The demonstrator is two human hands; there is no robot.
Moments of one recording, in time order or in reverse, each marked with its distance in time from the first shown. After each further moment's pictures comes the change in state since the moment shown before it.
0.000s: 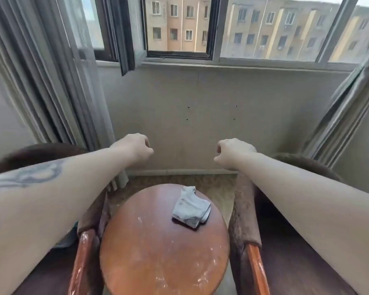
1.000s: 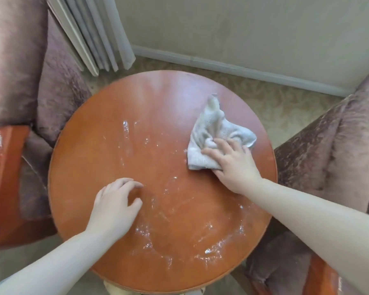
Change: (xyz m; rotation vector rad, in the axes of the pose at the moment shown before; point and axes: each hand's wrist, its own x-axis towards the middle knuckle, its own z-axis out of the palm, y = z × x) left_hand -0.029 -0.142 0.425 -0.187 -0.220 -0.405; right_hand 0.141 0.035 0.475 0.027 -0.072 -0.595
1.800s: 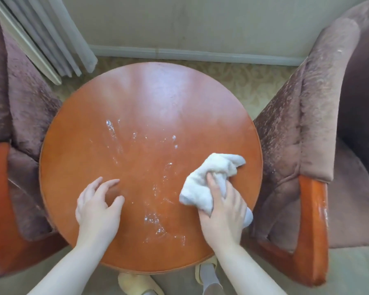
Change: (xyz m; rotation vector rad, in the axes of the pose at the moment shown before) left_hand -0.013 -0.040 -0.009 -0.201 0.116 -0.094; right_hand -0.133 -0.145 0.035 0.255 0.234 0.727
